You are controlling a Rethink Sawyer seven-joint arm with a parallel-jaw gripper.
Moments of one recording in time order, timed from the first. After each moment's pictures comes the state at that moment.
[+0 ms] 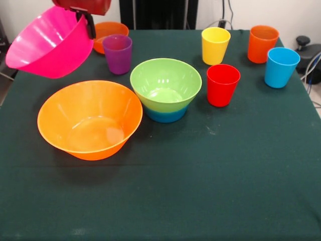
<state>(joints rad) -0.76 -0.74 0.42 1.65 -0.46 0.91 1.92</state>
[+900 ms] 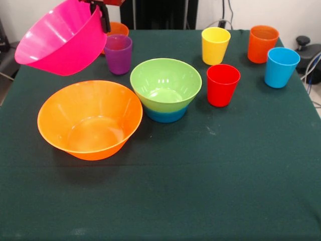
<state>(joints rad) -0.71 -0.80 0.41 1.66 -0.40 0.91 1.92</state>
